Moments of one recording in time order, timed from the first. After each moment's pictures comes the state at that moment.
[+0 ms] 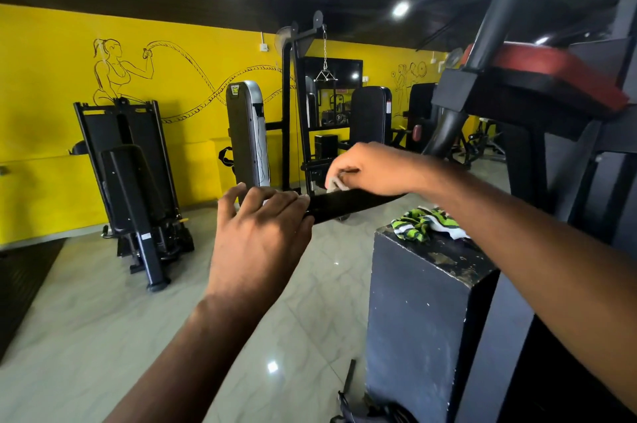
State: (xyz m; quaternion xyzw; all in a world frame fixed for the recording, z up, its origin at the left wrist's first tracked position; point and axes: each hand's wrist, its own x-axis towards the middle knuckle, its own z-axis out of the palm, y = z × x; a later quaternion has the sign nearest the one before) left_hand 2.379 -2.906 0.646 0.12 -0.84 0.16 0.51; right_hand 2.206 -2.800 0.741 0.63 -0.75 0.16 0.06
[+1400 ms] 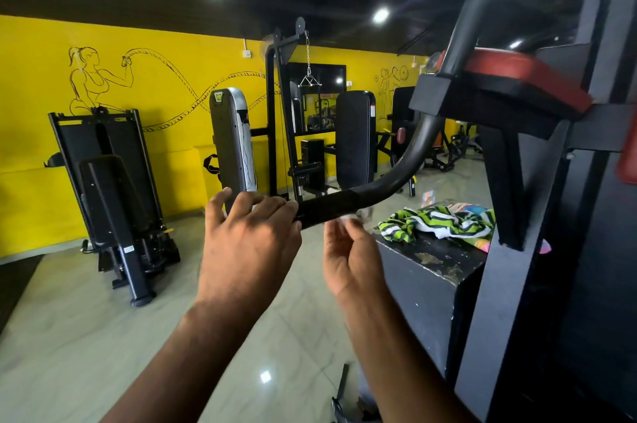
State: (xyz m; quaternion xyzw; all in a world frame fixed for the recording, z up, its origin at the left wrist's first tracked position) left_hand 2.375 -2.899 0.652 0.14 -0.85 0.15 0.48; right_hand 2.260 -2.833 0.620 -0.02 -0.05 0.96 -0.29
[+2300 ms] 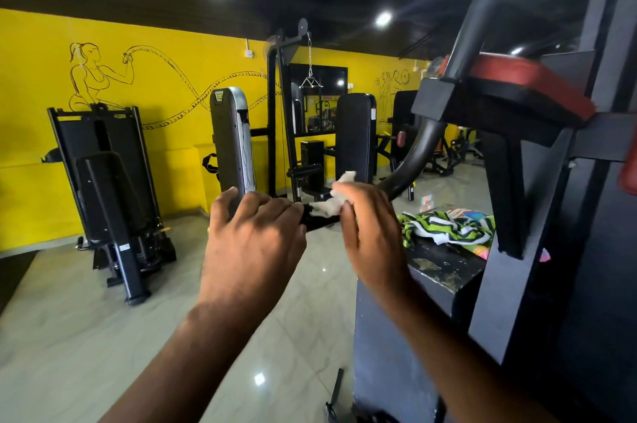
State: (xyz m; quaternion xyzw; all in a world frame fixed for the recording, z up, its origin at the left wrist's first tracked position) left_hand 2.366 -2.895 0.654 0.13 -0.86 0.16 0.47; right_hand 2.204 -2.793 0.629 0.45 -0.61 0.46 0.46
